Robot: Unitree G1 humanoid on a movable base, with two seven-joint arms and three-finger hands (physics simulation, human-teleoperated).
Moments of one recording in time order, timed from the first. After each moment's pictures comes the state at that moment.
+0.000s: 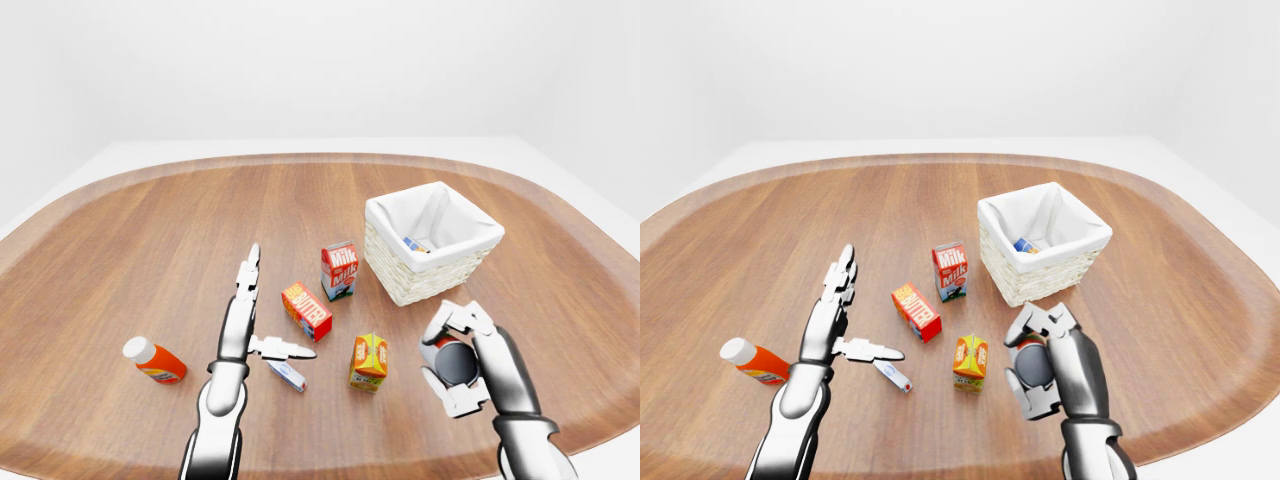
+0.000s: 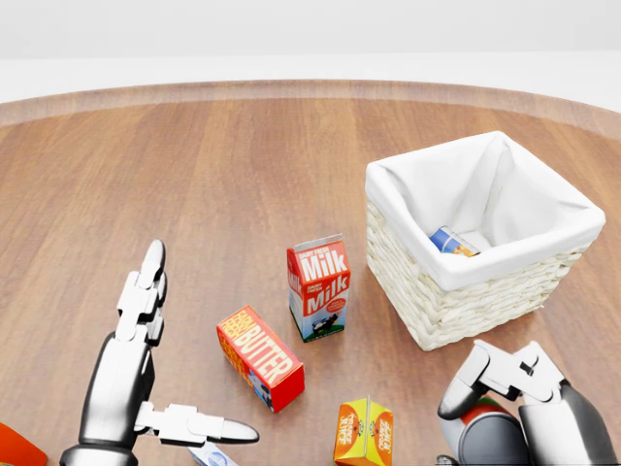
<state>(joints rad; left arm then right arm) 0.12 0.02 -0.05 -0.18 0.22 -0.09 -0.06 0.49 0.07 -0.11 -0.65 -0.62 -0.09 0.17</state>
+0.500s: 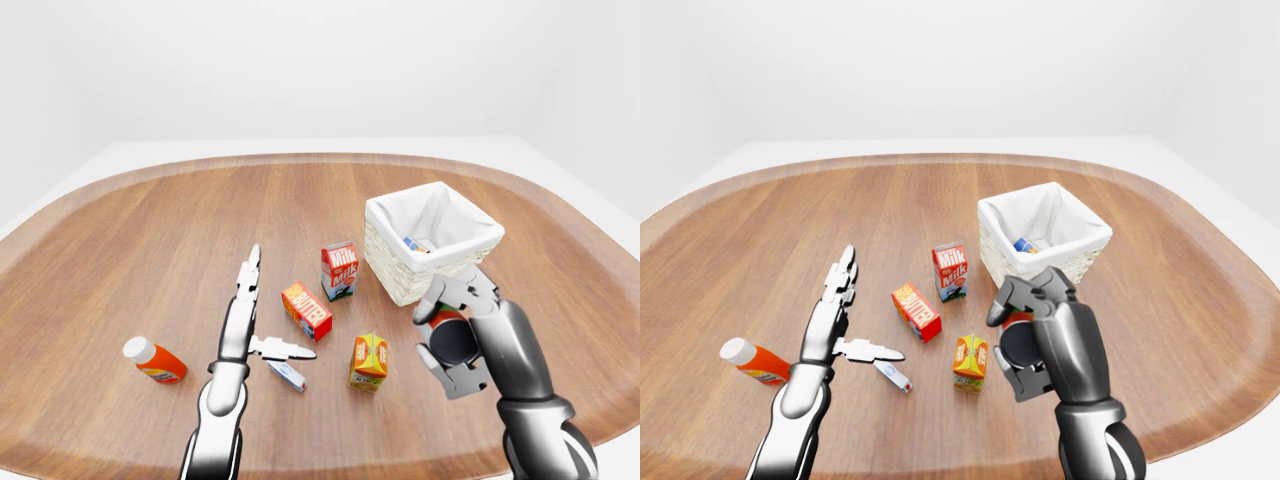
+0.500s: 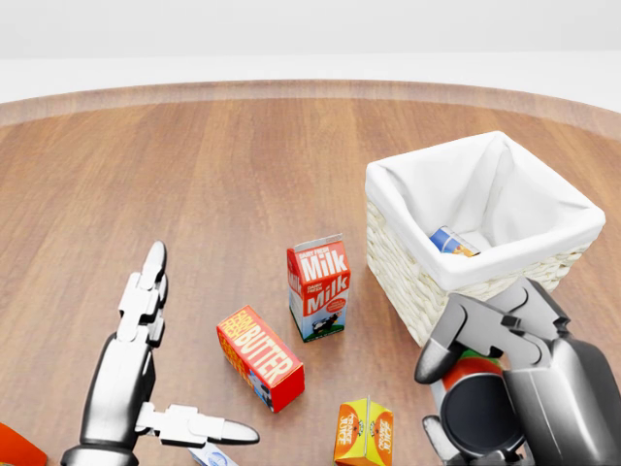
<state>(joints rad) 0.12 0.02 -0.05 -0.17 0.22 -0.09 -0.06 0.37 0.03 -0.04 -0.84 -0.73 -0.06 0.25</state>
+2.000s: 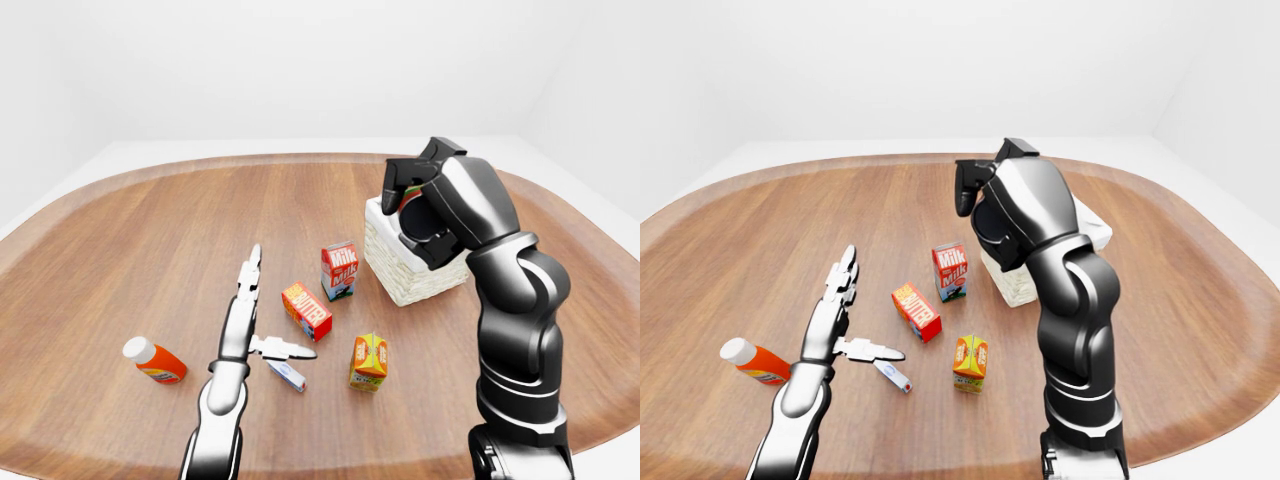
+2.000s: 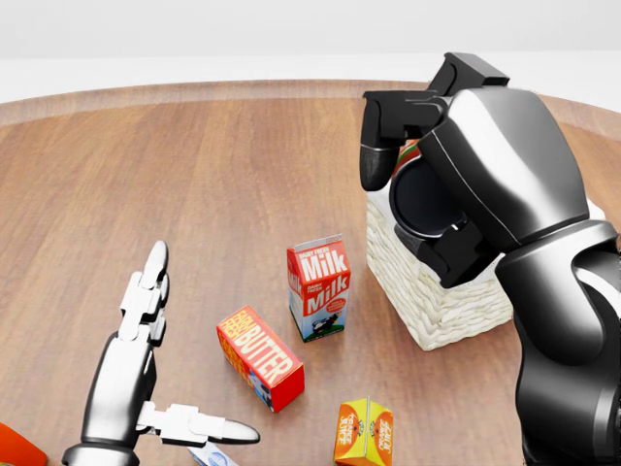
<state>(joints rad) 0.11 0.02 -0.05 -0.17 0.22 -0.09 -0.06 -0.48 -0.17 -0.04 -0.52 -0.92 0.09 0.54</state>
